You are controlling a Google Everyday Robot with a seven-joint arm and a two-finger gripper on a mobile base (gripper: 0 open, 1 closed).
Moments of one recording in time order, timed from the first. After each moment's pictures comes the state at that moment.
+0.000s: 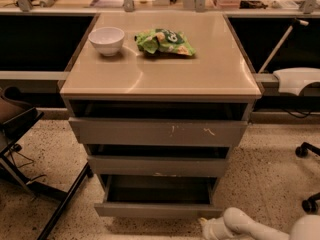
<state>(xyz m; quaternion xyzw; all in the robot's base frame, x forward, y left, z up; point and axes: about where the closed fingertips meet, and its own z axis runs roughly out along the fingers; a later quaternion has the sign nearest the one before) 0.401 -0.163 0.118 -0.48 0.82 0.28 0.17</state>
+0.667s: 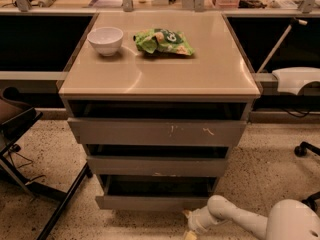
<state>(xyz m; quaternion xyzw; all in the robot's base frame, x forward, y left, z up) 0.437 -0.104 0.121 -0.54 0.77 0.30 0.16</state>
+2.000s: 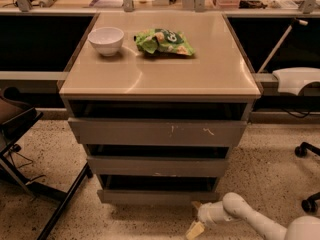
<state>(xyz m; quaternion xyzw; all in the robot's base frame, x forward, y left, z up) 0.470 -0.138 0.153 -0.48 0.78 0.31 0.24</state>
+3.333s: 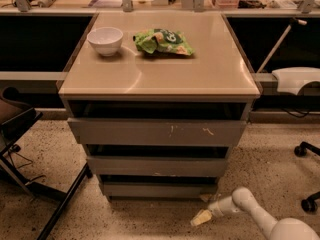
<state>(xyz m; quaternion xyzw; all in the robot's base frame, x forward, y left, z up) 0.537 -0.195 0.127 -0.41 0.82 0.30 0.27</state>
